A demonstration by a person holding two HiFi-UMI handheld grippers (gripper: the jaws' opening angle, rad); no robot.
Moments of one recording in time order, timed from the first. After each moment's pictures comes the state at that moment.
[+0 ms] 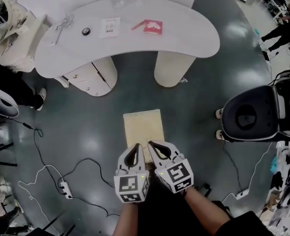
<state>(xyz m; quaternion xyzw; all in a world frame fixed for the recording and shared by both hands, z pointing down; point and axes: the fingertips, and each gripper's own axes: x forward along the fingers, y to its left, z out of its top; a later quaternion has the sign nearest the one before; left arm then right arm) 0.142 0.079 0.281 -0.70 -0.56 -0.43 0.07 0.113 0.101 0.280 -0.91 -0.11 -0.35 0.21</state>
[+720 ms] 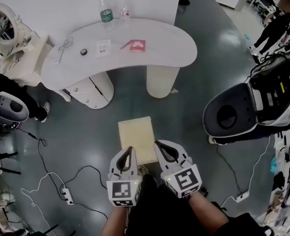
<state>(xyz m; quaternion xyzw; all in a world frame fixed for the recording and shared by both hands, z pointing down) 0.103 0.087 0.141 -0.71 -0.63 -0.31 0.11 0.046 0.143 0.113 -0.95 -0.15 -0.27 0.12</state>
